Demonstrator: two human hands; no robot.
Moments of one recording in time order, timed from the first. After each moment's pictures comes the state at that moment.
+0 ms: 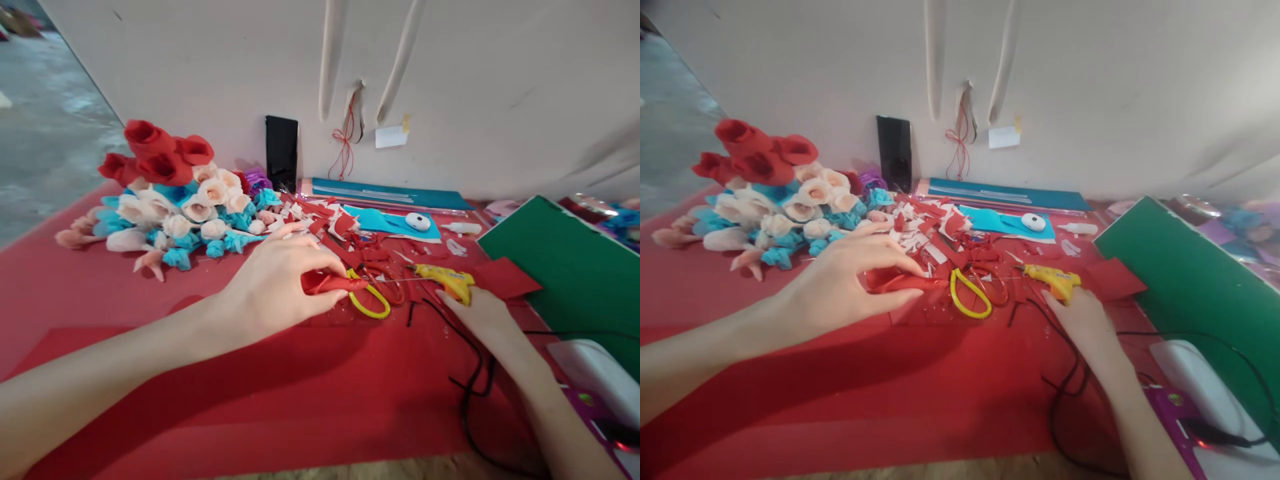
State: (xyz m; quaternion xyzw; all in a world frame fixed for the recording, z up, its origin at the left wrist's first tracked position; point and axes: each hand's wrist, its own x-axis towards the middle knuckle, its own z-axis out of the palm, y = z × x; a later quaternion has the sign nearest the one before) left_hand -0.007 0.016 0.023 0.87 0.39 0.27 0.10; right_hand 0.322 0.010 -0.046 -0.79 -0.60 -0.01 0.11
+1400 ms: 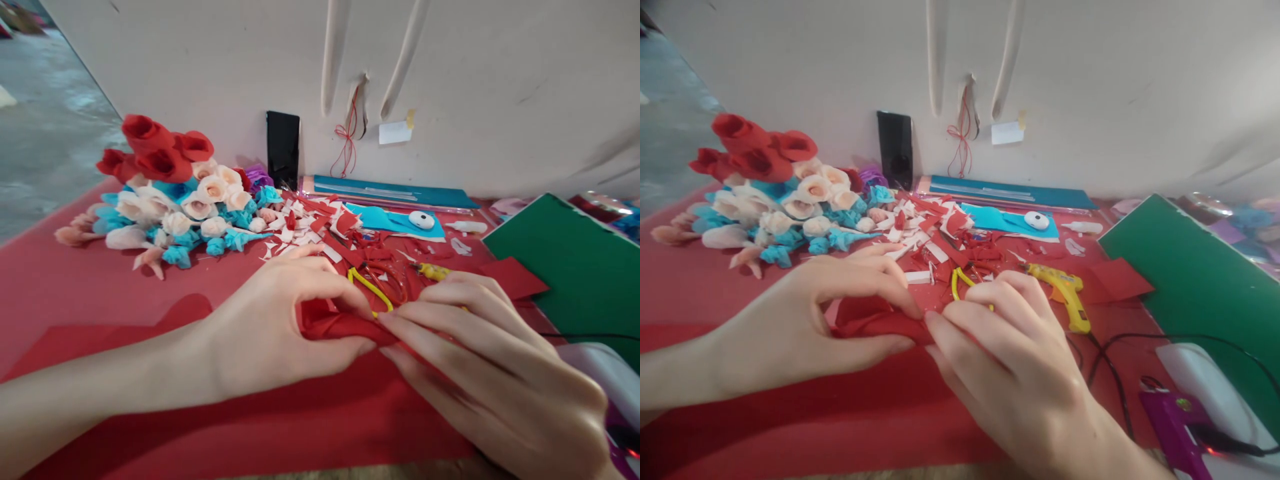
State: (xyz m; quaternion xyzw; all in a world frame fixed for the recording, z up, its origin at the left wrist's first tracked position) left_hand -0.003 -0.011 0.043 0.83 0.37 0.29 0.31; right_hand 0.188 -0.046 0.044 -0.37 -0.87 -0.04 0.32
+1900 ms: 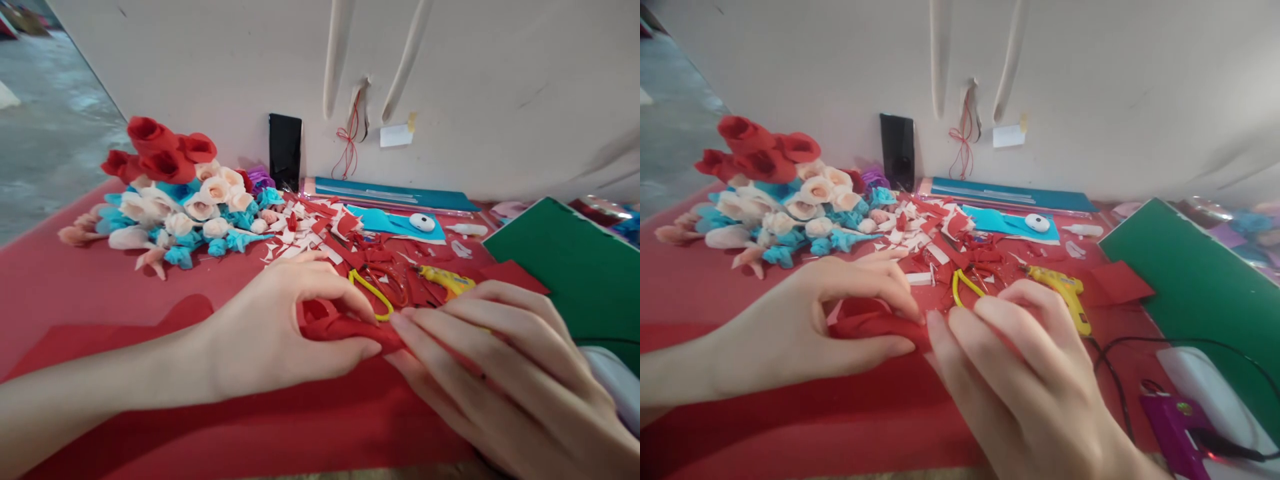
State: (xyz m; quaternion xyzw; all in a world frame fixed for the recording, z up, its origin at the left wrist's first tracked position) left_hand -0.003 -0.012 0.044 0.81 0.36 0.31 0.35; right_hand 0.202 -0.055 0.043 -0.32 -0.90 -0.11 0.27
